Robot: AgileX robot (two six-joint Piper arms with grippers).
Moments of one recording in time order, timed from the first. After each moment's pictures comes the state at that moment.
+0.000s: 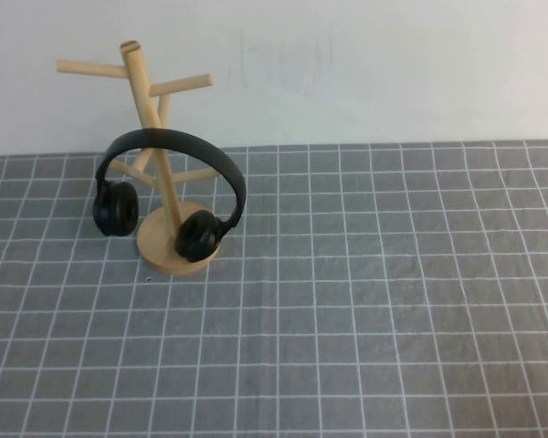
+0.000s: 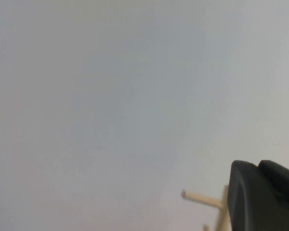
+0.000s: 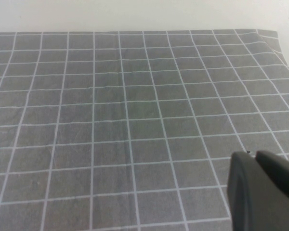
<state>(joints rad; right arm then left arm) -0.06 -0.01 0.02 -0.14 0.39 0.12 -0.08 0.29 -0.59 -0.04 0.17 -0.04</state>
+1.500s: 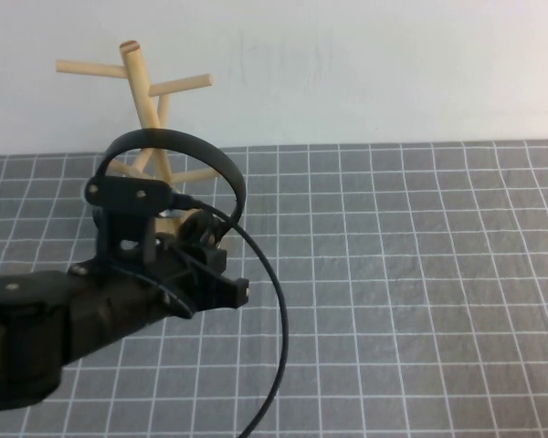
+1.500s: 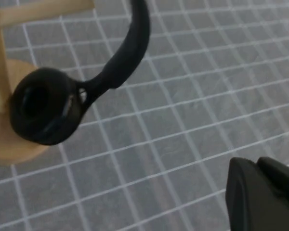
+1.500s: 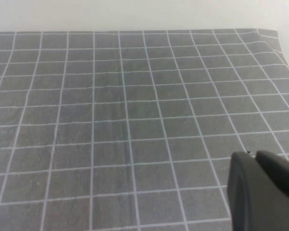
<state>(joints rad) -0.06 -0.01 0.02 -0.14 0.39 0.12 -0.60 1.33 -0.65 -1.73 0.00 1.49</state>
